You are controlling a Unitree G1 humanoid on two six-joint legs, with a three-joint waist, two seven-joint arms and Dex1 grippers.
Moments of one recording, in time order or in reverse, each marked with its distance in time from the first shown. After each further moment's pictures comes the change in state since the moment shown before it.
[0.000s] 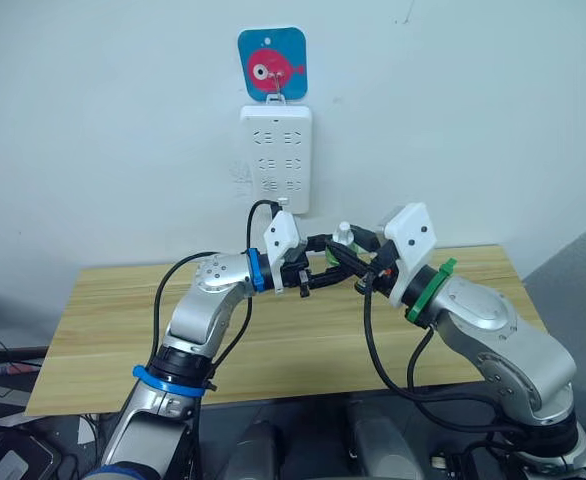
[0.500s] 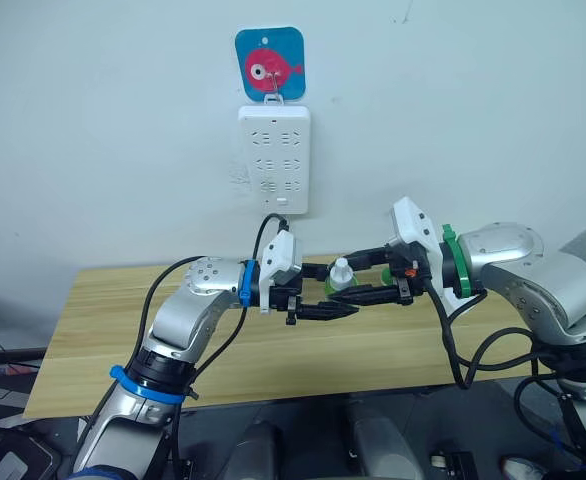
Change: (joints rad) left arm 0.024 0.095 -0.040 -0.078 -0.079 0.051 -0.179; right arm -0.252 -0.313 0.048 0.329 0.156 -0.098 0.712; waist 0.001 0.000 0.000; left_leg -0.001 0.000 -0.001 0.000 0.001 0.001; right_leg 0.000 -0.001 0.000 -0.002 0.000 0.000
